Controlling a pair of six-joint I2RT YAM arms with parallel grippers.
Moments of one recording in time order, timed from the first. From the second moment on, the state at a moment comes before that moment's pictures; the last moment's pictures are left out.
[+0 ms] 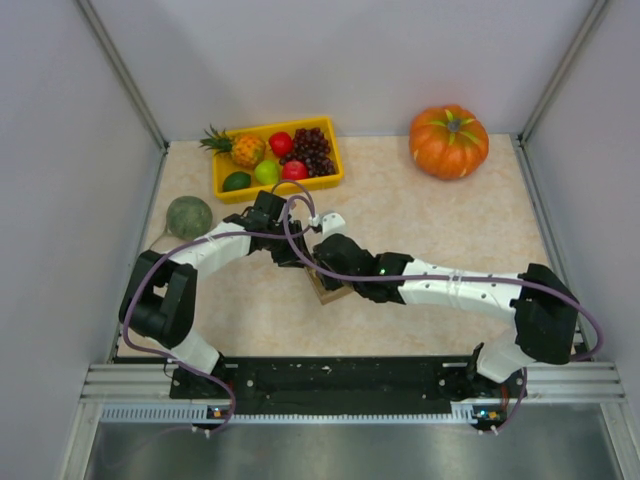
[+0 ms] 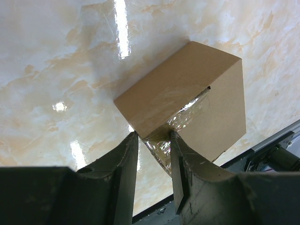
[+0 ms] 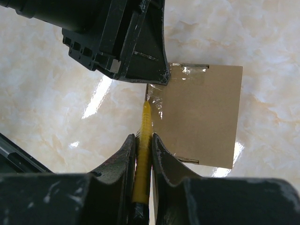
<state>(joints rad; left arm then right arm) -0.41 1.61 0.99 -0.42 0.35 -0.59 1.12 1.52 1.09 -0.27 0.33 0.48</state>
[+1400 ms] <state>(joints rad) -0.42 1.60 0.99 -0.42 0.34 -0.58 1.15 1.52 1.16 -0.38 0.36 0.49</state>
